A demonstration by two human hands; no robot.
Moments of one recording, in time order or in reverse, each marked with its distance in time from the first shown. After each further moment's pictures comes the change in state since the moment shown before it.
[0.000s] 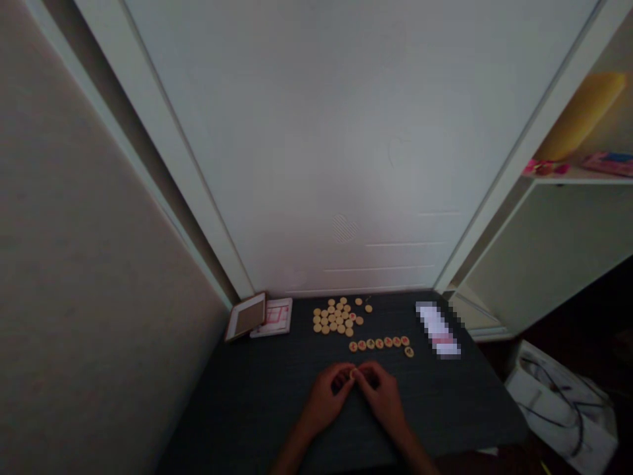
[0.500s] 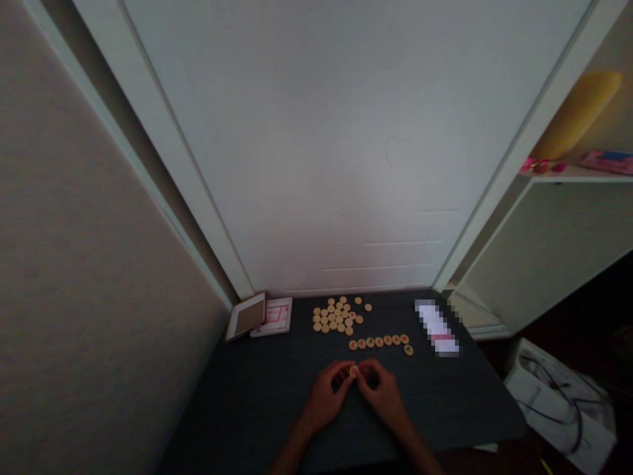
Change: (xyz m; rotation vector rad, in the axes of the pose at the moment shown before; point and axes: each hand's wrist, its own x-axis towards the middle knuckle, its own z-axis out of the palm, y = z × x) left_hand -0.001 0.006 -0.001 -0.006 0.011 0.010; right_hand 0.000 -0.008 -0.003 0.046 -0.017 -0.034
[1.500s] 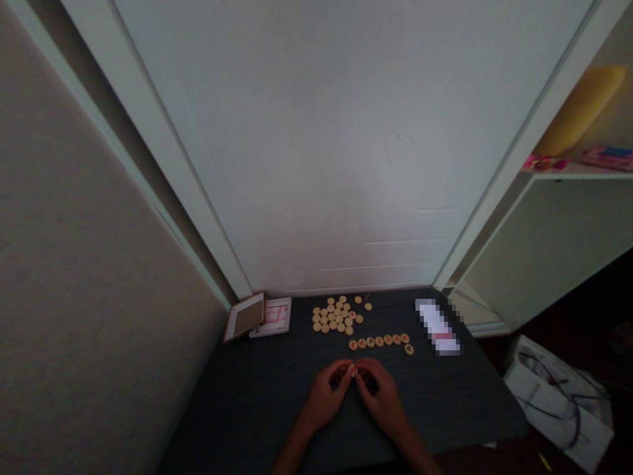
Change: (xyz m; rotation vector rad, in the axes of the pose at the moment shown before) left_hand 0.003 0.002 -0.001 -0.114 0.022 -0.073; right_hand -0.004 -0.002 0.001 -0.098 0.017 -0.193
